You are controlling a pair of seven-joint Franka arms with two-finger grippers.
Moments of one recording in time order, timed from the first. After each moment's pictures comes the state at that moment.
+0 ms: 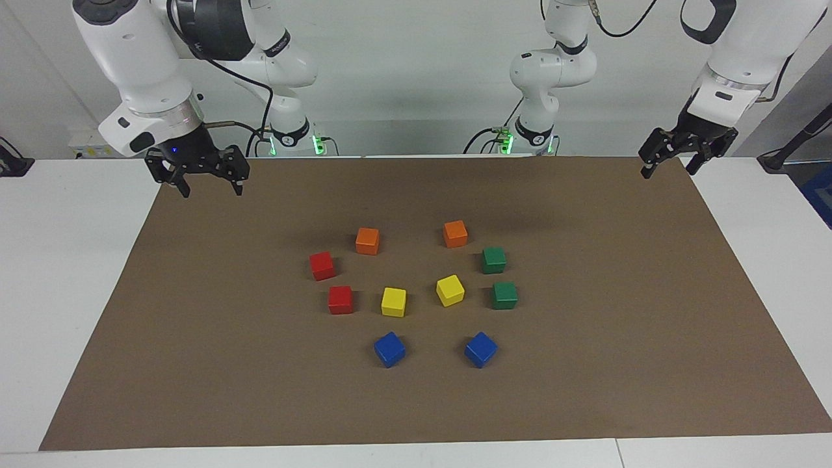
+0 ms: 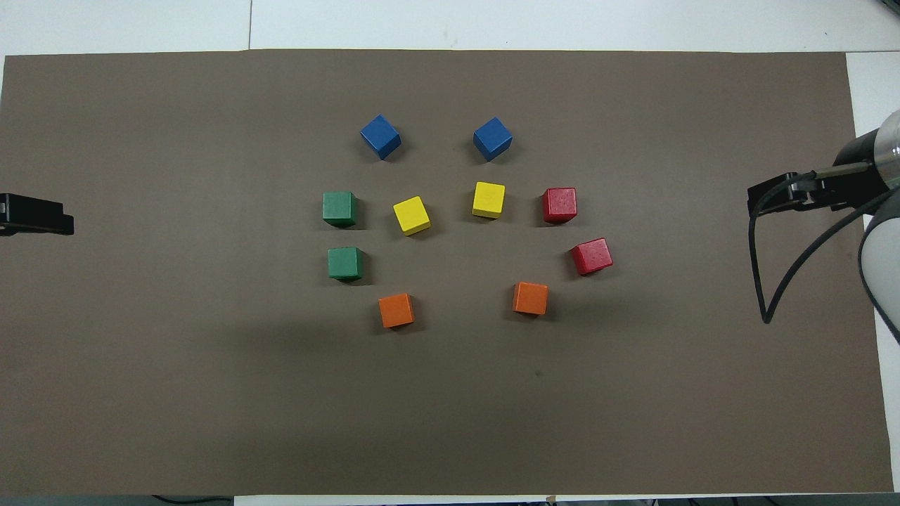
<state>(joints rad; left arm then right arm) 0.04 -0.09 -0.02 -1.69 0.00 1.65 0.01 -0.05 0.02 0.08 -1.60 -0.04 1.61 -0.01</state>
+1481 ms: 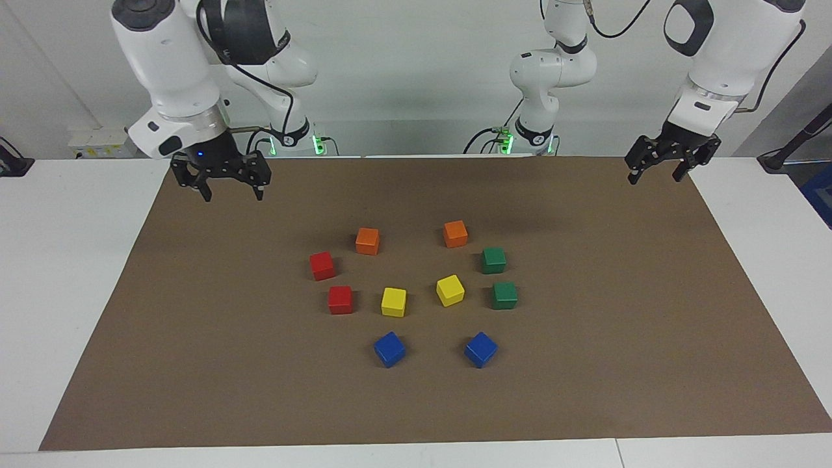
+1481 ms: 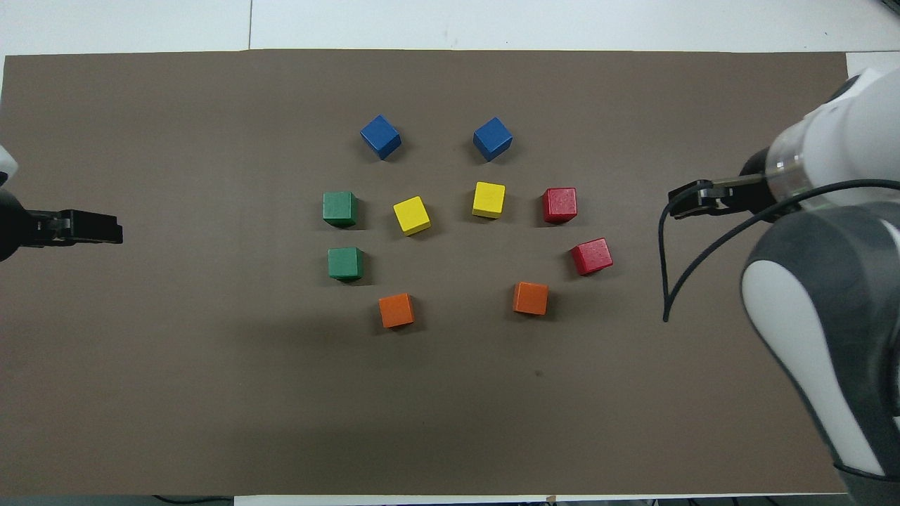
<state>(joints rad) -0.02 -0.14 -0.04 -1.84 0.00 1.78 -0.02 0.05 0.03 0.12 -1.72 -0.03 1.76 0.16</state>
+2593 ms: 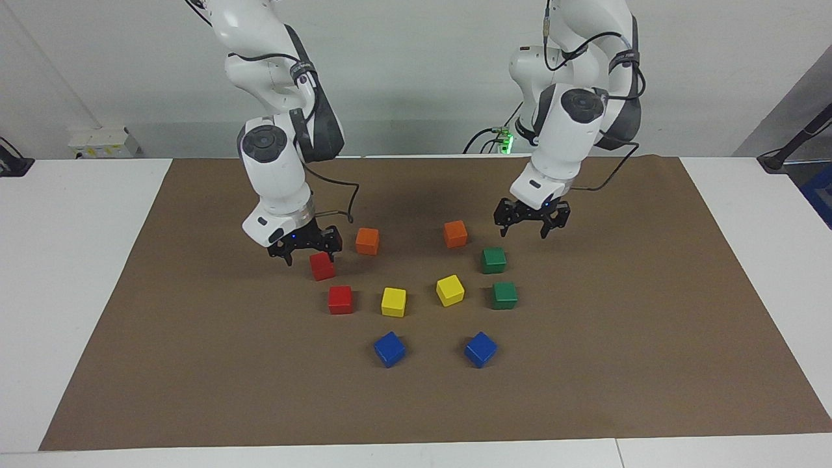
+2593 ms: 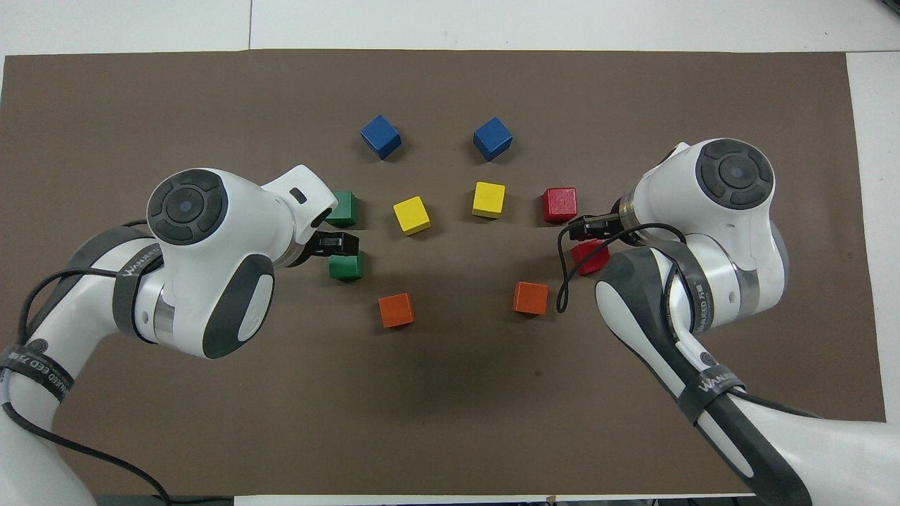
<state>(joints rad) -0.38 0.11 -0.04 -2.04 -0.05 2.21 -0.27 0.13 0.18 0.13 -2.00 -0.02 2.20 0.21</state>
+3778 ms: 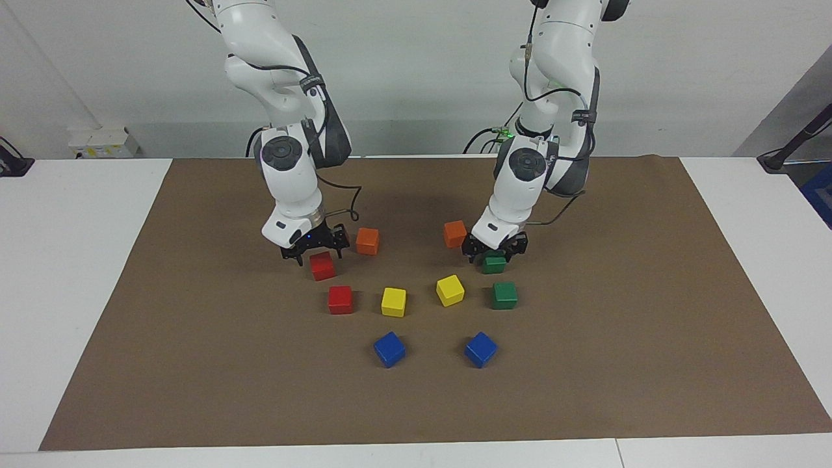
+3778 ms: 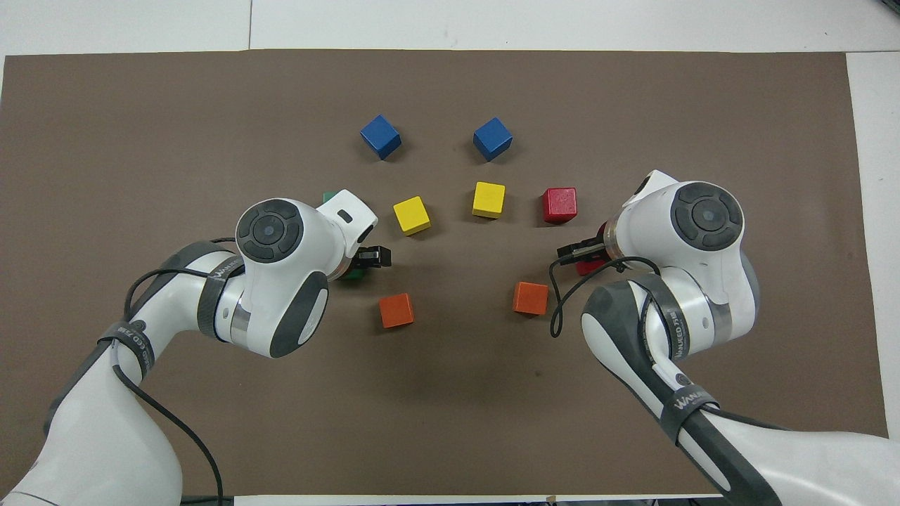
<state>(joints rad) -0.44 0.24 -0.04 -2.10 -0.05 2.38 -0.40 0.15 0.16 0.13 -2.14 -0.02 2.34 0.11</state>
